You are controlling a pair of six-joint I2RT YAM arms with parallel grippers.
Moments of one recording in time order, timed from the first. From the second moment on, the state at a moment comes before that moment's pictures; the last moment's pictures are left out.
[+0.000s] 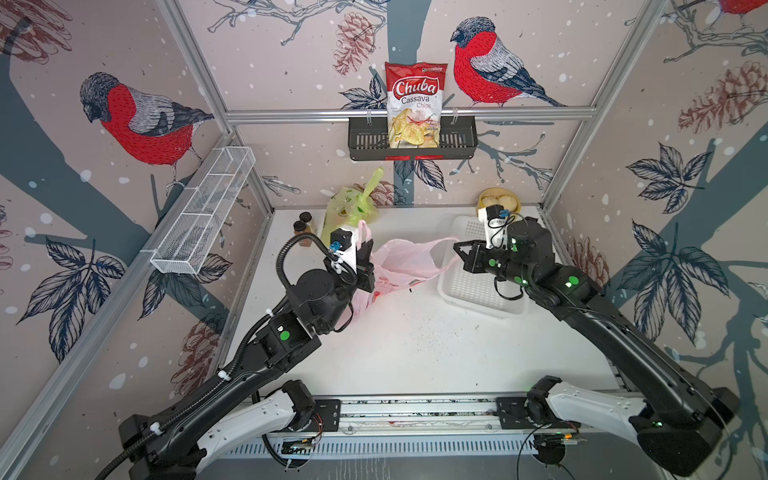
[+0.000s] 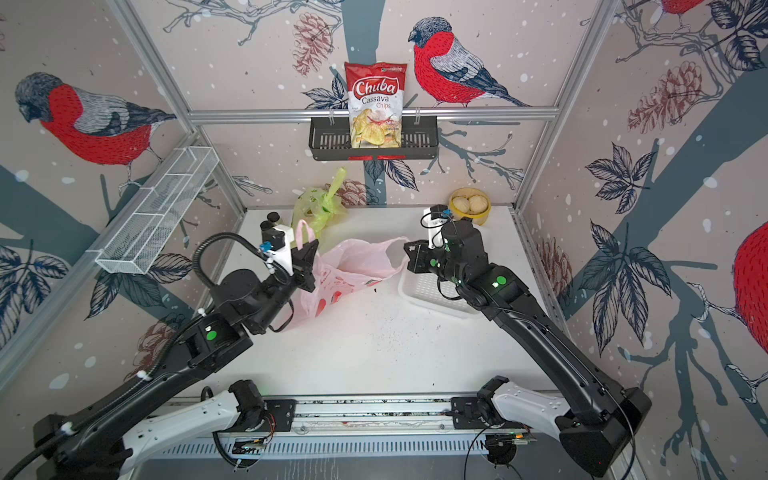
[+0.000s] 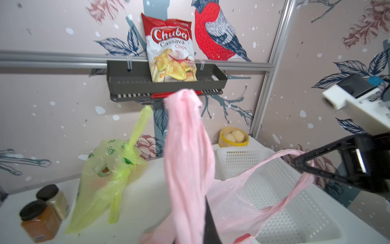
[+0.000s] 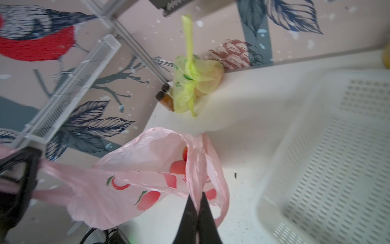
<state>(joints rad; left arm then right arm) -0.83 0.82 0.96 -0.08 -0.39 -0.08 0.71 1.12 1.33 -0.53 -0.14 0.50</state>
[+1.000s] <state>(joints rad) -0.45 1.09 1.00 -0.05 0.68 -0.23 0.64 1.26 1.60 -0.60 -0.08 0.41</state>
